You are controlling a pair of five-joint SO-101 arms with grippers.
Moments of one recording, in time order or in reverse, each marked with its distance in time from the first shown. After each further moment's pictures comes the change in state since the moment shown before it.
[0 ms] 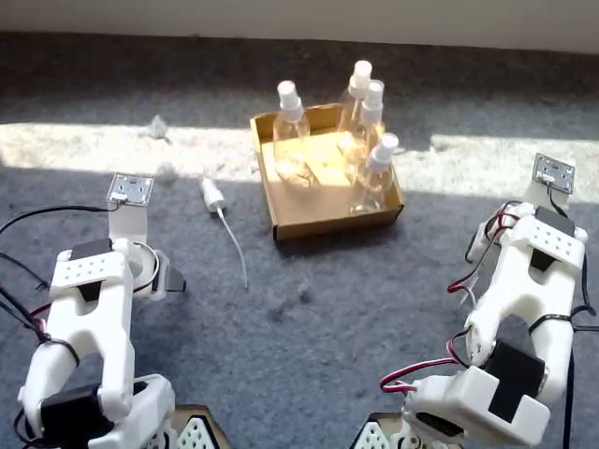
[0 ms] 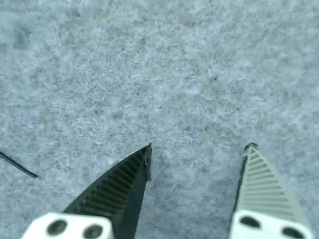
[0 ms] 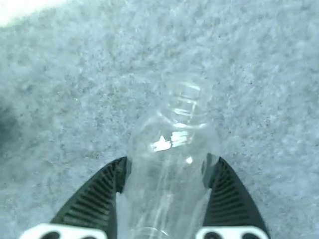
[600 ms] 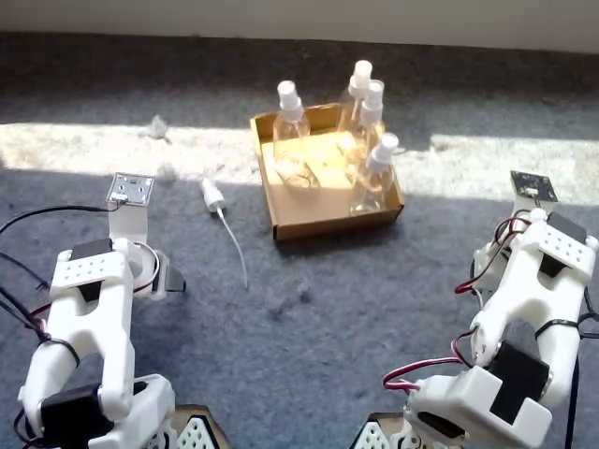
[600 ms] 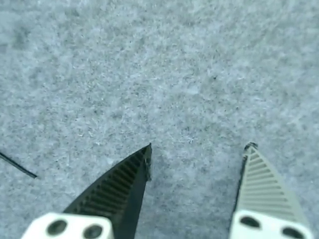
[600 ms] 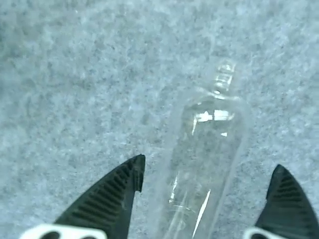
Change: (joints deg) left arm 0.0 0.0 0.0 0.0 0.0; right arm 3.2 0.0 0.3 9.8 16.1
